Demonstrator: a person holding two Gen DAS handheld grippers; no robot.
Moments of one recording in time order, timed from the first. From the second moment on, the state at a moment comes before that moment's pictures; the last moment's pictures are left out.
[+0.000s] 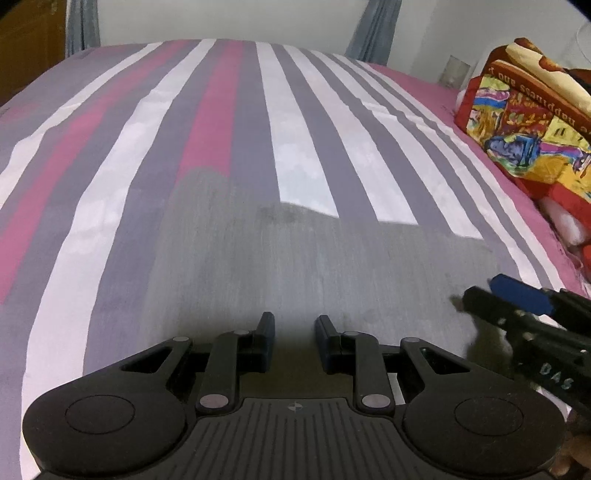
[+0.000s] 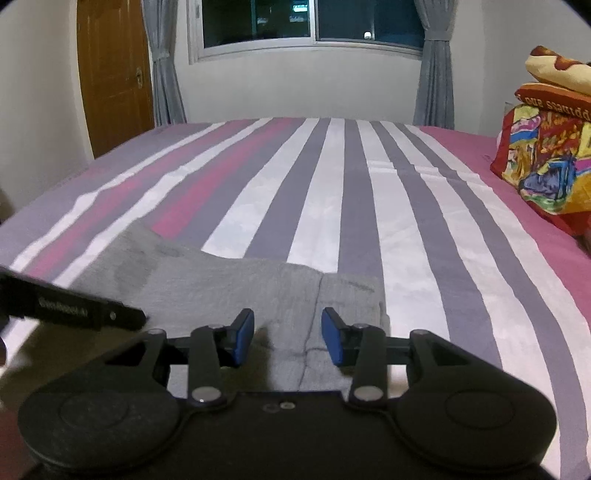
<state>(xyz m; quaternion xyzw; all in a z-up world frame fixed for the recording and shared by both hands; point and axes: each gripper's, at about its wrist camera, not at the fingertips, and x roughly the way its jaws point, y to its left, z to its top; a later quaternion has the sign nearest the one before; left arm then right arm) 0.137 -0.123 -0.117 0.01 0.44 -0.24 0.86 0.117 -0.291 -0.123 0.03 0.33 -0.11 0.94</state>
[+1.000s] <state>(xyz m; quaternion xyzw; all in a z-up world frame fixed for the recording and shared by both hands) 0.056 -0.075 -0.103 0.01 0.42 -0.23 0.88 0.049 -0.276 -0.125 0.05 0.34 -0.11 0.93</state>
